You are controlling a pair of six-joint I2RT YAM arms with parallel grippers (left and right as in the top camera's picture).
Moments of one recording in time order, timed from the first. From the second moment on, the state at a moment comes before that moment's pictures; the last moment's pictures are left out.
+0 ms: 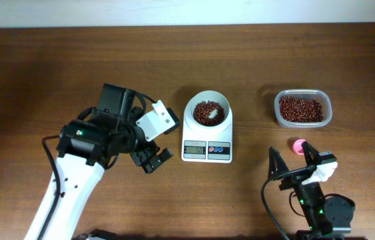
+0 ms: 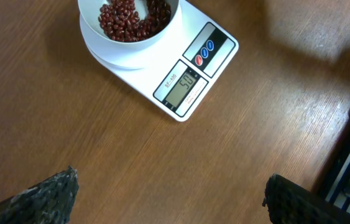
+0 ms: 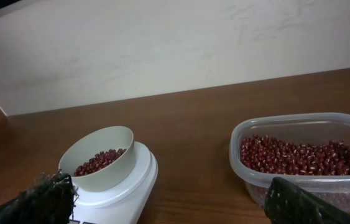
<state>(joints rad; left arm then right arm) -0.28 1.26 1.23 -1.12 0.36 0.64 -0.03 0.01 0.01 -0.05 -0.29 0.25</state>
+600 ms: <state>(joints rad) -0.28 1.26 1.23 -1.12 0.36 0.64 -0.03 0.01 0.01 -0.05 -0.28 0.25</state>
